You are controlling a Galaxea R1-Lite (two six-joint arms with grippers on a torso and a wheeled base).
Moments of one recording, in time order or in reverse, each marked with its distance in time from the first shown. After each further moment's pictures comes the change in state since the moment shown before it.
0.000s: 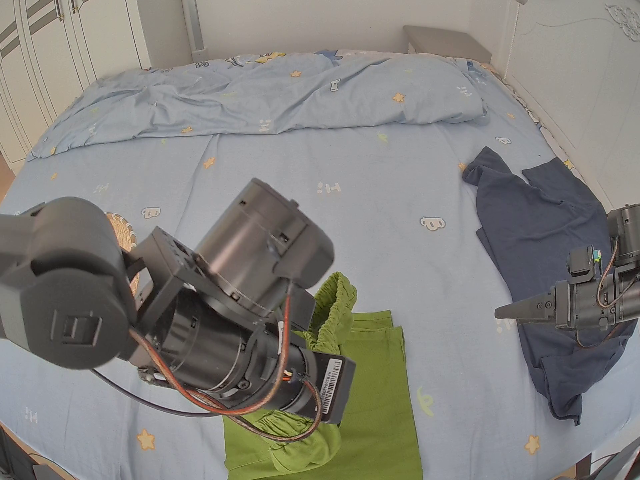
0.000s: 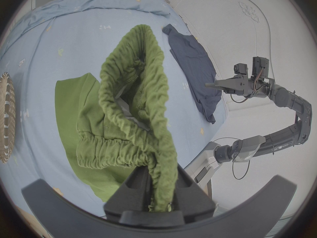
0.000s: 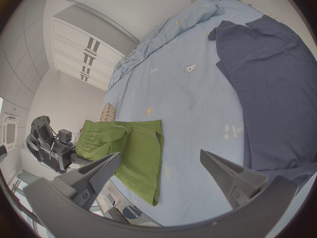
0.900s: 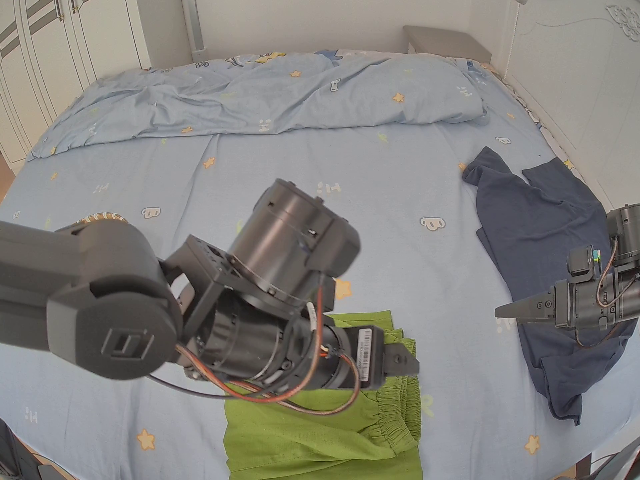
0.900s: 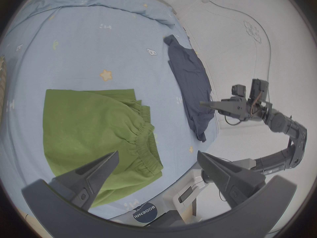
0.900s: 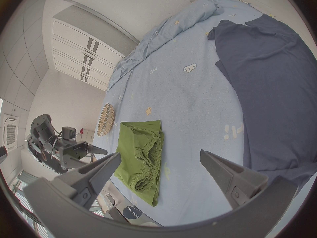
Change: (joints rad) left arm -0.001 0.066 0.019 -0.218 -0.011 -0.146; right arm -0.005 0.006 -0.002 -0.001 0.005 0.000
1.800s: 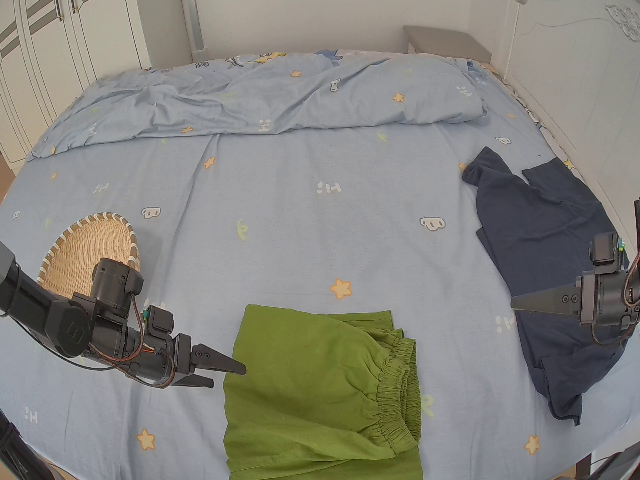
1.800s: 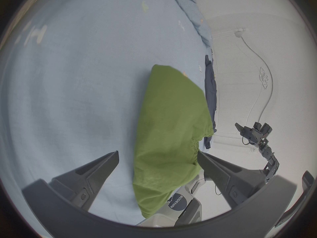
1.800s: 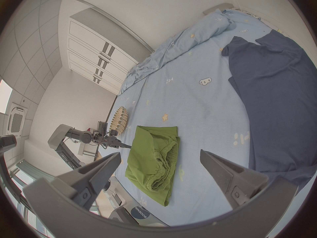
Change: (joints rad) left arm 0.761 0.022 0.577 -0.388 -0.651 0.324; right arm 0.049 -0.159 -0.001 0.016 0.014 0.034
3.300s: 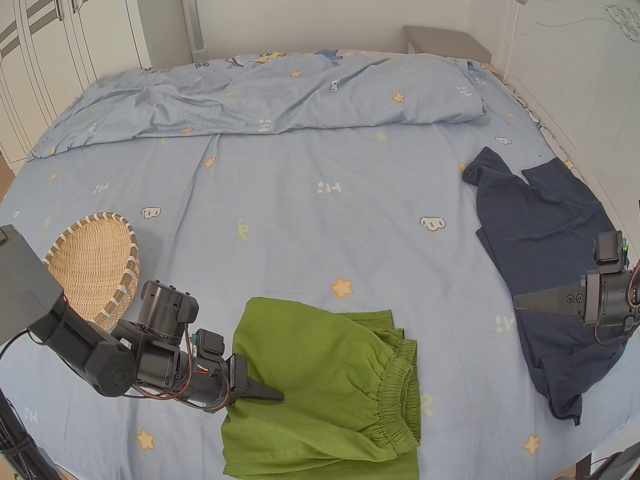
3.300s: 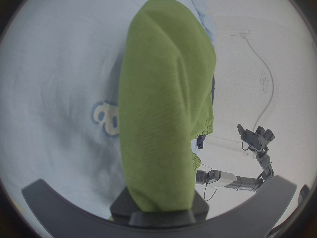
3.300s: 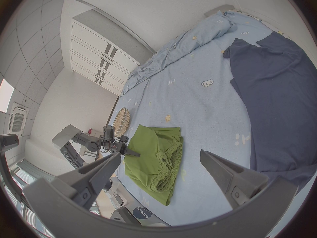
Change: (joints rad) left arm -0.242 0.104 0.083 -0.329 0.056 -0.343; right arm 0.008 -0.024 0.003 -0.001 0.003 0.013
